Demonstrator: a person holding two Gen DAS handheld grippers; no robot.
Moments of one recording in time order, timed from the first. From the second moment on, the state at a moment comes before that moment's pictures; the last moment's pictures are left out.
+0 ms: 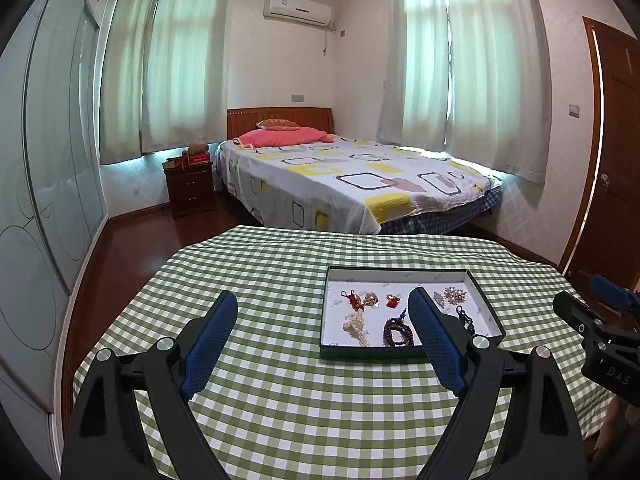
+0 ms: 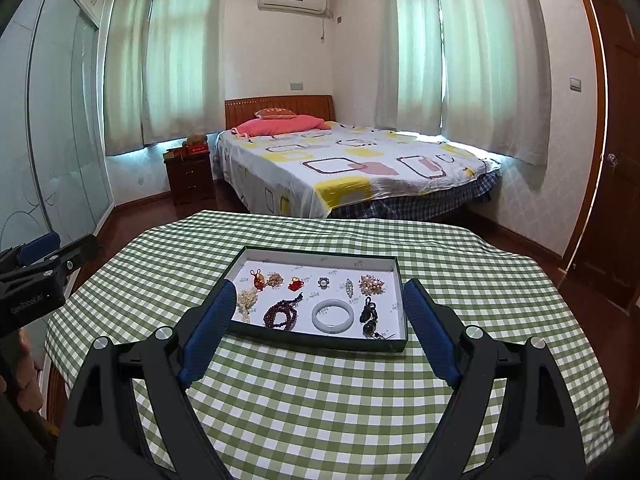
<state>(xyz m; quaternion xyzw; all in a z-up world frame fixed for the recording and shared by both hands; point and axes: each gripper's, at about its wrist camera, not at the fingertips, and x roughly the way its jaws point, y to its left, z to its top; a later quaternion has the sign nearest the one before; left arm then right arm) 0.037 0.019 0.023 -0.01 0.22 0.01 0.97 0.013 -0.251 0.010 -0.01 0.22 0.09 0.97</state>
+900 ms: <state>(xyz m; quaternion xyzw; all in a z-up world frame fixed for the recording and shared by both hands) 0.031 0.019 0.023 -0.02 0.22 0.01 0.98 0.009 -0.250 0.011 -0.02 0.22 0.09 0.97</state>
